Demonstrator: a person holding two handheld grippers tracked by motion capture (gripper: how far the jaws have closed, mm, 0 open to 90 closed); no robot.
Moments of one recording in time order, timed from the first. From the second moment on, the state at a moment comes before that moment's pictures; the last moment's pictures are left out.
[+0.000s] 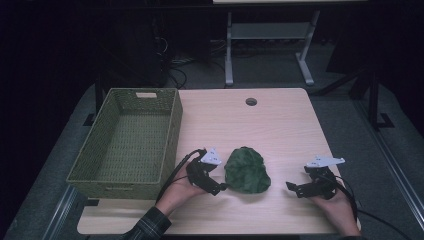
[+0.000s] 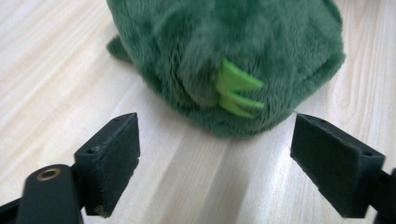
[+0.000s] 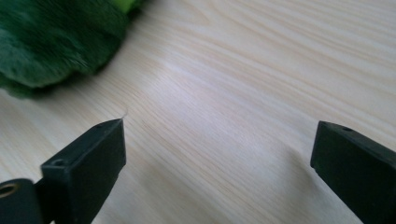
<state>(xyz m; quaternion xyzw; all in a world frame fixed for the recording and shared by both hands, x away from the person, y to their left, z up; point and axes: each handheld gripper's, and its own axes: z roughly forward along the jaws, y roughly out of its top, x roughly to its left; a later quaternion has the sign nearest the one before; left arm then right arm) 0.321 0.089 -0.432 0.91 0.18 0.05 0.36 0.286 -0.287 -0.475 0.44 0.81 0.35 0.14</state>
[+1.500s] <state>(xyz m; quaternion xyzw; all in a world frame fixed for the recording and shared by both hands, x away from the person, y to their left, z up) 0.351 0.037 -0.456 0.93 0.10 0.03 0.34 0.286 -0.291 -0.484 0.45 0.81 0.34 0.17</state>
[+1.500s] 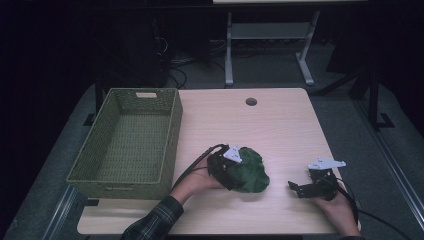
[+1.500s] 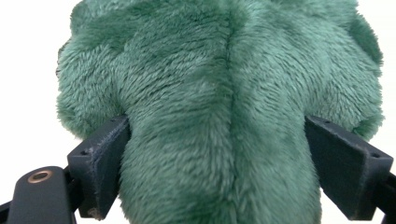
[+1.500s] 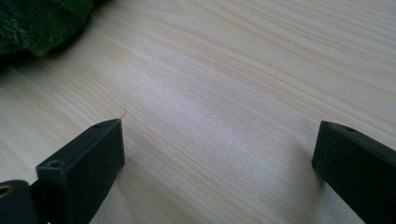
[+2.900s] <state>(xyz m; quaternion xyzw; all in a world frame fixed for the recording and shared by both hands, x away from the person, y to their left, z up) 0.358 0.037 -0.451 0.95 0.12 -0.01 0.30 0.286 -0.291 -0.484 0.45 0.81 0.34 0.17</state>
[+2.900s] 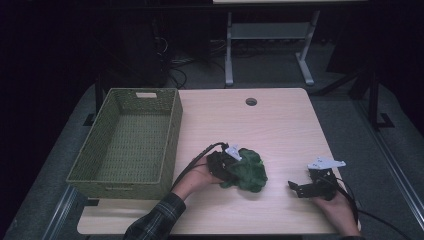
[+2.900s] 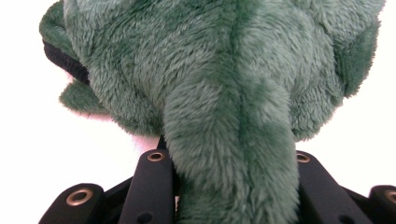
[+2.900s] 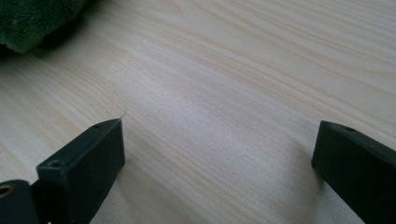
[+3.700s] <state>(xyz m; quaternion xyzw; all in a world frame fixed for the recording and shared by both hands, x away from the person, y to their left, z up) 0.353 0.052 -0.390 0.94 0.13 0.00 0.30 0.286 -0.290 -0.484 0.45 0.81 0.34 0.17</state>
